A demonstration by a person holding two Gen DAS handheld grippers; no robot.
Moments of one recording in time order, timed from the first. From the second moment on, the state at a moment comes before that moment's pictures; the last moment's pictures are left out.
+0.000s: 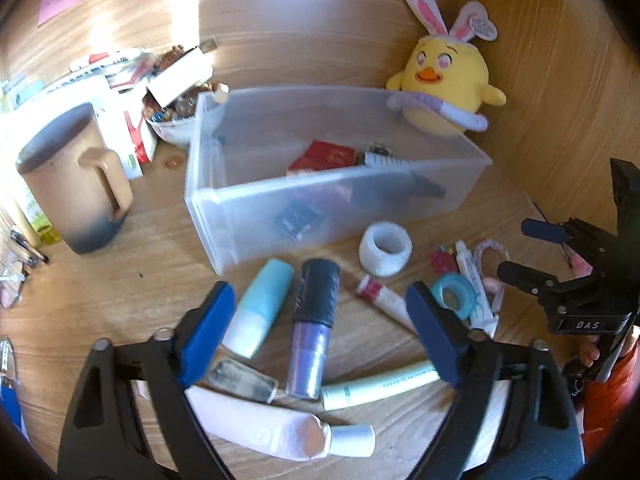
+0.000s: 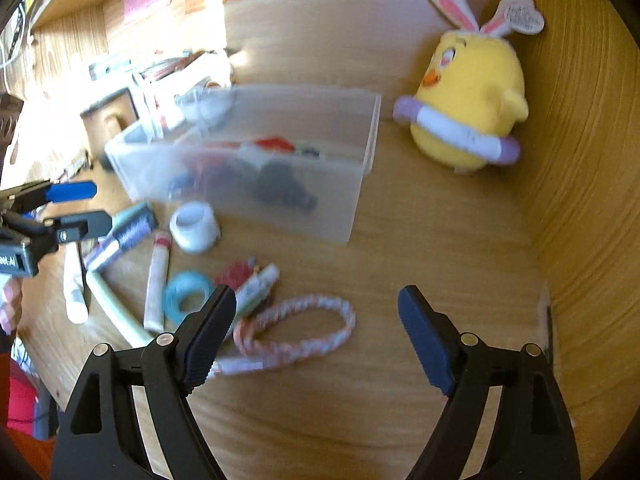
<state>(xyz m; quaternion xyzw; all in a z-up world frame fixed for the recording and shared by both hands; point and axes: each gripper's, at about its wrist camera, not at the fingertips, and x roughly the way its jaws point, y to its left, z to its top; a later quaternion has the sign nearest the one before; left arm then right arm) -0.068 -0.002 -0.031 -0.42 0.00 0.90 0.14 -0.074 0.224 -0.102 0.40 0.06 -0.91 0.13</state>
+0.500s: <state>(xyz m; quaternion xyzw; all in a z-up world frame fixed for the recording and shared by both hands) -0.081 0.006 -0.045 -0.44 0.00 0.88 0.15 -0.080 0.227 -0.121 0.43 0.05 -0.89 0.14</state>
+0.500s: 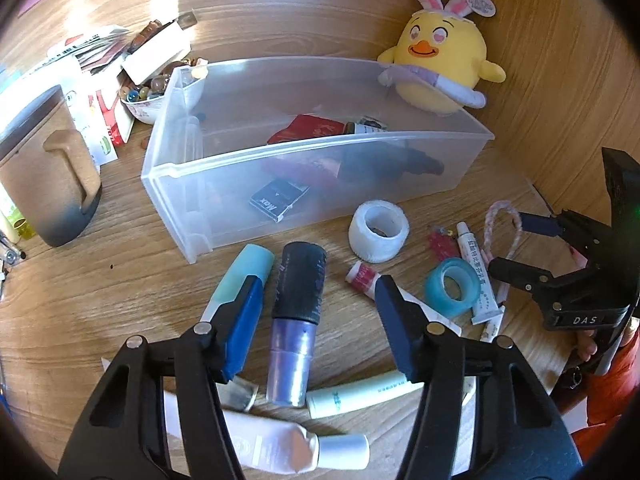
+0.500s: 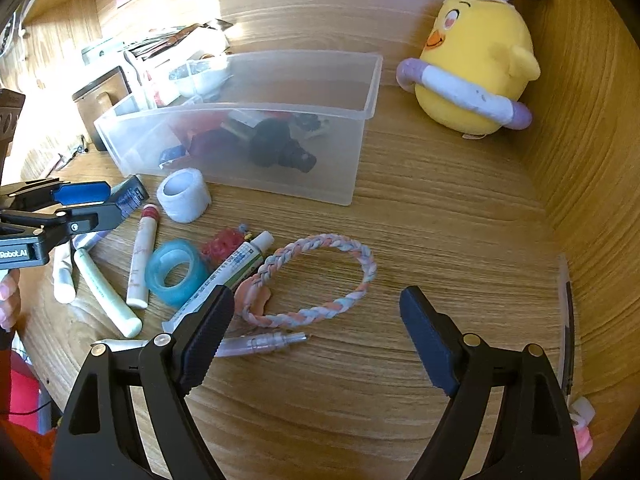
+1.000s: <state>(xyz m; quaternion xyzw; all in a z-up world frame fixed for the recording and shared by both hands) -0.088 0.007 -0.059 -0.45 -0.01 0.88 0.16 -0.090 0.225 -0.127 0.44 0.08 -0.89 0.14</state>
